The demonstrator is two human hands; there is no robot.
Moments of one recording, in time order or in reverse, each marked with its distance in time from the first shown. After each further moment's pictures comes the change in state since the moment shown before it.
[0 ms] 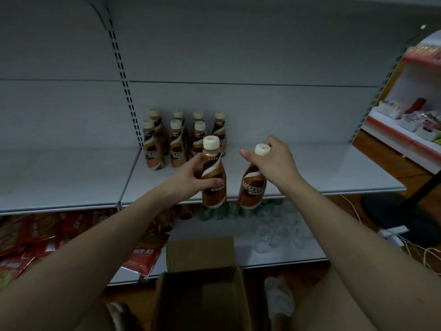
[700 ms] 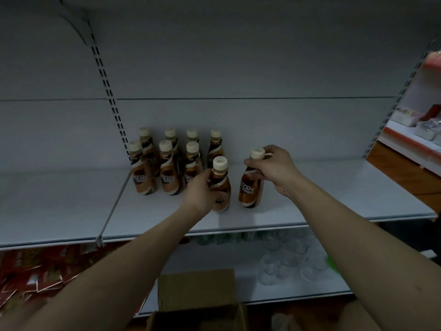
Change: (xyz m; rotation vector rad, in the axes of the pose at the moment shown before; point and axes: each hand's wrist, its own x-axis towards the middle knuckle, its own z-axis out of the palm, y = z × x) left_hand 0.097 -0.022 0.033 0.327 0.356 -0.051; right_hand 0.098 0.025 0.010 0.481 -0.136 0.253
